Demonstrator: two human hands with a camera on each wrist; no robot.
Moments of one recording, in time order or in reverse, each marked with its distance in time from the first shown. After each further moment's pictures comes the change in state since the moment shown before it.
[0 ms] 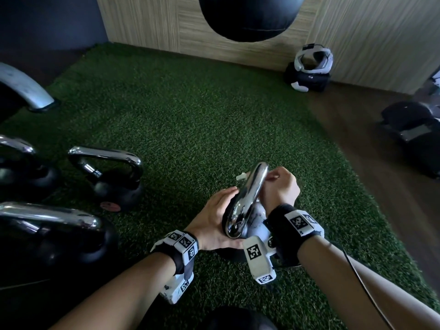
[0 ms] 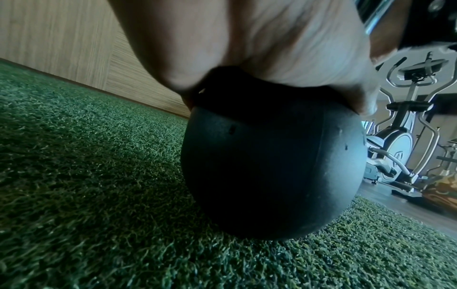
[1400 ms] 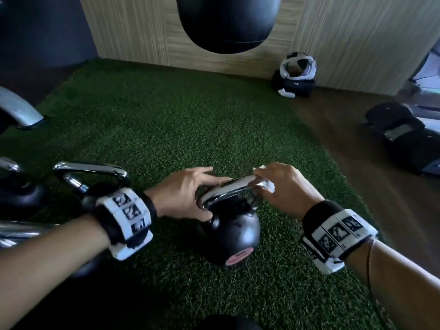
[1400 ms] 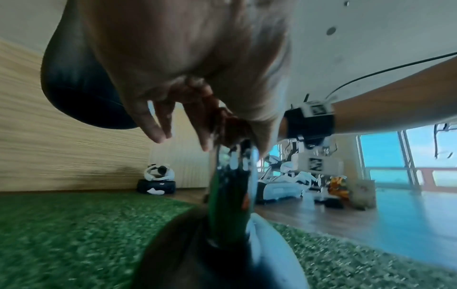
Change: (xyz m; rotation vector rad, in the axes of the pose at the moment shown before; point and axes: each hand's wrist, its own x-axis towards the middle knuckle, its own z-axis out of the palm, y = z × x) left_hand 0.025 0.093 -0.127 0.443 -0.257 -0.129; right_hand 0.031 0.007 -0.083 -0.511 -0.347 -0.957
